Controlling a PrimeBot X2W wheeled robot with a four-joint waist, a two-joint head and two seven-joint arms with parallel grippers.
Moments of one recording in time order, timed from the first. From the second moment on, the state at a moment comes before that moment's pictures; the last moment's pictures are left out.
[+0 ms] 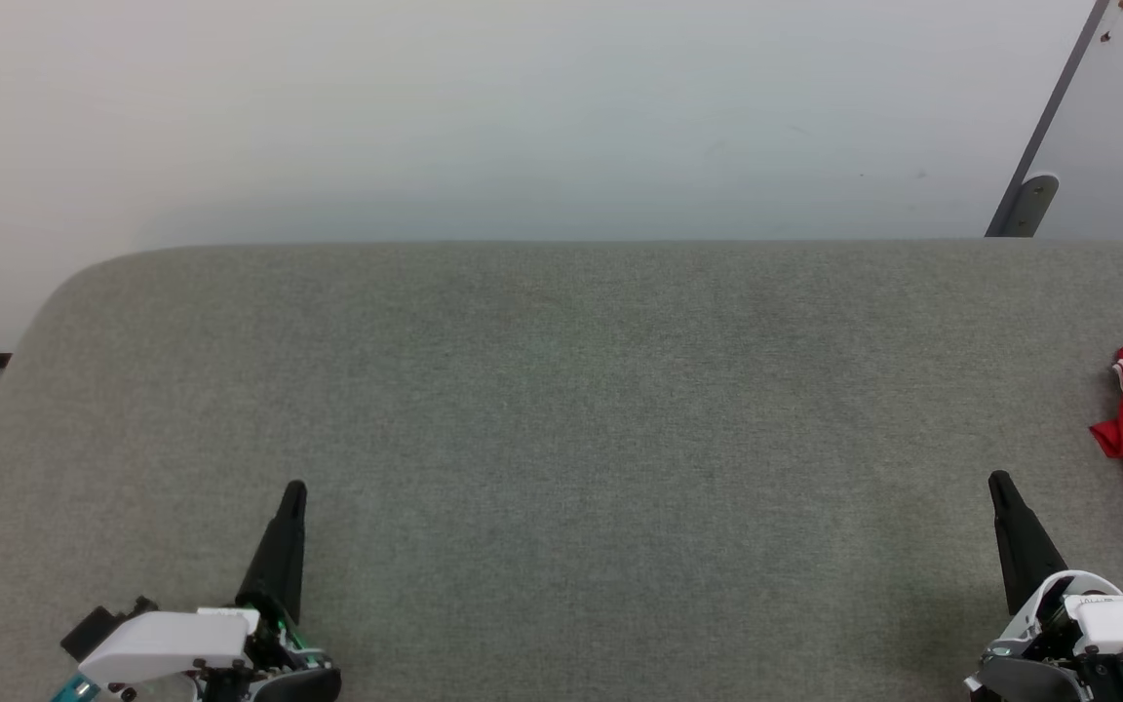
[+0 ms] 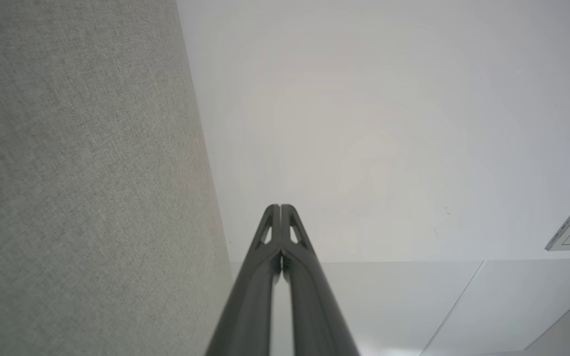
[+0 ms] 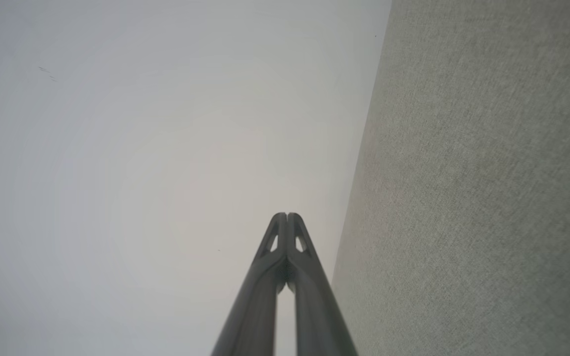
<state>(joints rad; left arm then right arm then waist) -0.10 0.05 0.11 0.25 -1.61 -0.13 0.11 -0.11 -0.05 -0.11 0.25 1.61 0.13 0.11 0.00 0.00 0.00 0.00</state>
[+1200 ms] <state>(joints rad) -0.10 0.05 0.11 0.25 -1.61 -0.13 0.11 -0.11 -0.05 -0.11 0.25 1.61 0.13 0.11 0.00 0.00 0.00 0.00</state>
